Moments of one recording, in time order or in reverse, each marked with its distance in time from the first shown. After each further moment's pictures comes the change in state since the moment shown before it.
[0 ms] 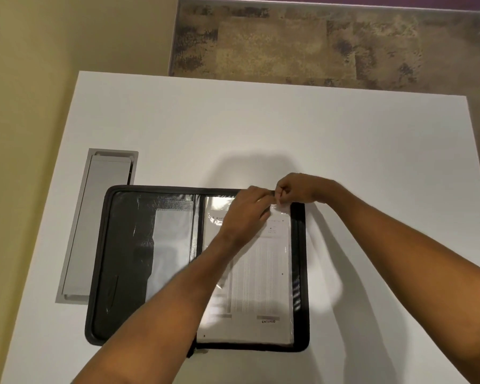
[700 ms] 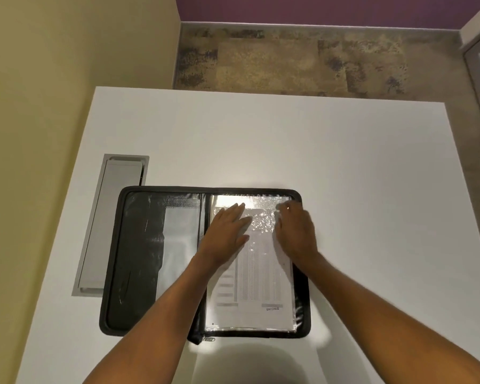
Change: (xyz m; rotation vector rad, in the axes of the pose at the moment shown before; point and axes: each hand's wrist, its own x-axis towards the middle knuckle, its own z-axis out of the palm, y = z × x) left_hand -0.090 -0.033 -0.019 0.097 -0.325 -0.118; right_hand -0.050 -0.021 0.150 -0.175 0.917 0.114
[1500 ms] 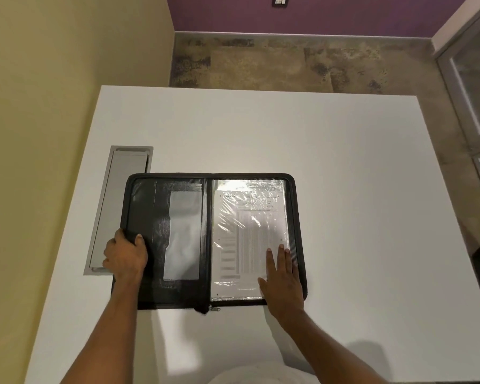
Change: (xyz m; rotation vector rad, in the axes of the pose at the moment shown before) left_hand -0.173 -0.108 -0.056 -0.096 0.283 -1.180; right_hand -0.204 -0.036 0.046 -0.141 -0.293 0.137
